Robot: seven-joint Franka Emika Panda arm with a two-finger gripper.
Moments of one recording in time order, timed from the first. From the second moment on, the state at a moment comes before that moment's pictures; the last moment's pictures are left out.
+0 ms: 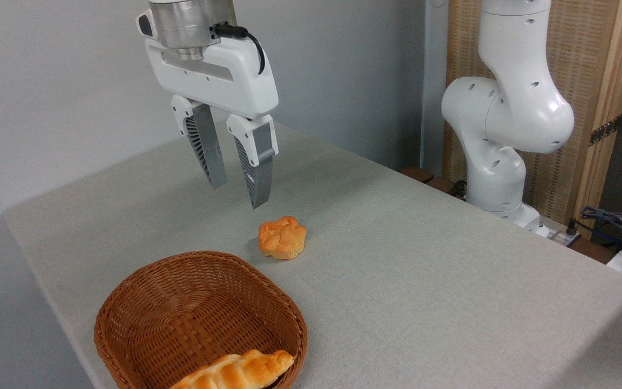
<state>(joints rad) 0.00 0.00 -0.08 -1.61 0.00 1.61 0.59</state>
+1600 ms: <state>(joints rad) 0.01 0.06 0.02 -1.95 0.22 2.27 1.38</state>
